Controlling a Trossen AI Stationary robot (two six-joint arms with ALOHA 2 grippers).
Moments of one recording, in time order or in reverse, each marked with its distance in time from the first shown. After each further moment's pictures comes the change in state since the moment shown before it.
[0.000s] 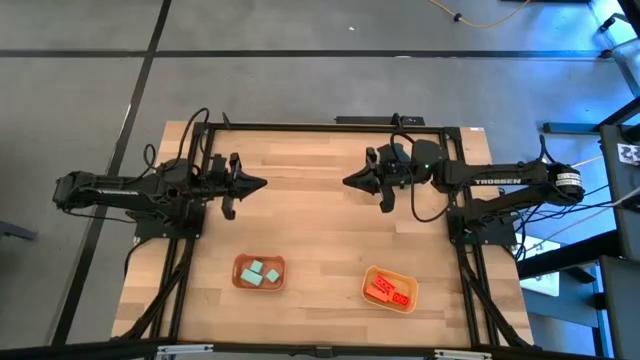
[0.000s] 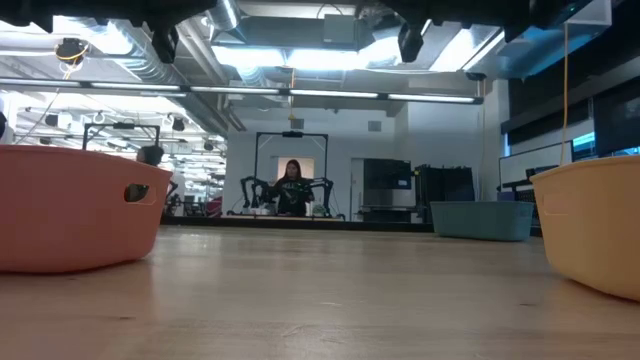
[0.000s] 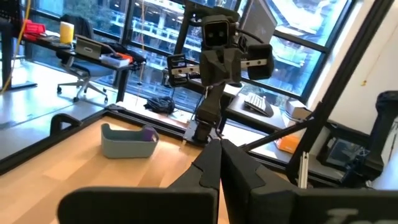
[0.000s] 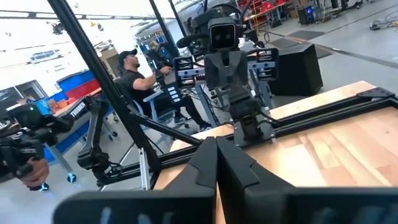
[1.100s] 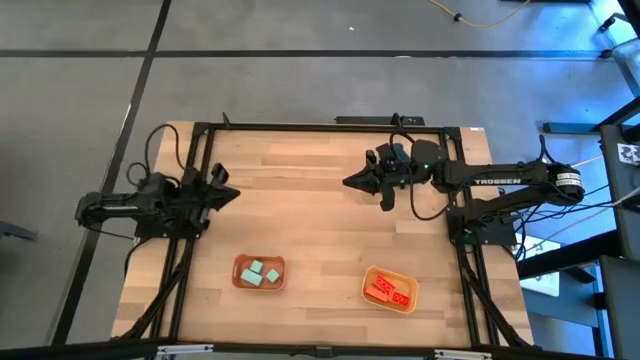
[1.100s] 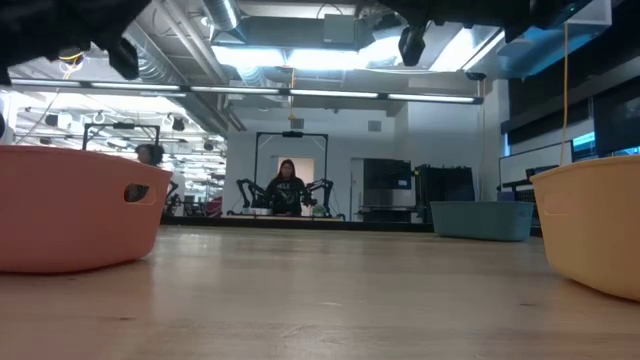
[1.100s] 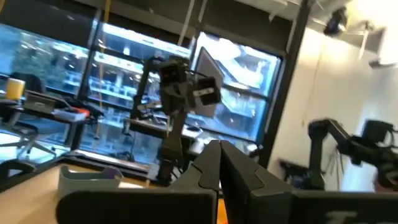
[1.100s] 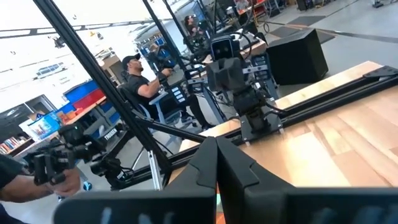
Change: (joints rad) left arm 0.000 -0.564 -0.347 0.071 0.130 0.007; right arm 0.001 0.000 0.000 -0.010 -0.001 0.102
